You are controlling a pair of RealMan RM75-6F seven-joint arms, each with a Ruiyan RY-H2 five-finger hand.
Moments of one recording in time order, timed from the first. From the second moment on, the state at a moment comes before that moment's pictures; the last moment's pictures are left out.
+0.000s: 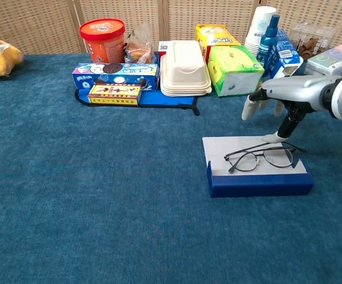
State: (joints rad) left arm -0.10 -1.04 -0.09 -1.54 1.52 1.54 -0.40; right arm 0.89 -1.42 0.05 -1.65 -0.71 0.95 -0.50
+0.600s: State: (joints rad) left arm -0.10 -1.04 -0.09 -1.54 1.52 1.54 -0.40; right arm 0.87 -1.46 0.07 -1.59 -0.75 0.92 -0.47
